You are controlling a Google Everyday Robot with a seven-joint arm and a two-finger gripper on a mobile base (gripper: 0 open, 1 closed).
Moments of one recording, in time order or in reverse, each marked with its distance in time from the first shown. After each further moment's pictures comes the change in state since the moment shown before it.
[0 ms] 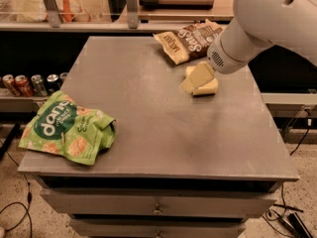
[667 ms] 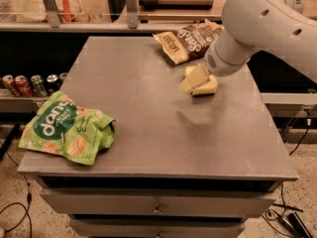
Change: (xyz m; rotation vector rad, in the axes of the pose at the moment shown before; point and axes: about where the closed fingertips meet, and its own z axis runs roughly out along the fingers) arm 0.001 -0.014 0.042 0.017 0.064 0.138
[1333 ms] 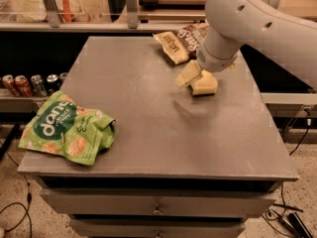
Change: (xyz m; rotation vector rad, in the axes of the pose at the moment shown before) arm -0.012 -0.005 0.022 0.033 0.084 0.087
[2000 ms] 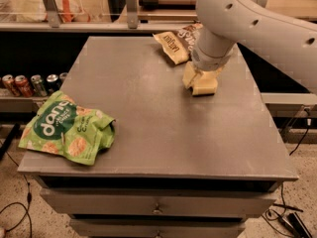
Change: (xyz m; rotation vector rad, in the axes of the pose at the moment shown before) arm -0.008 0.009 0.009 0.002 0.041 0.015
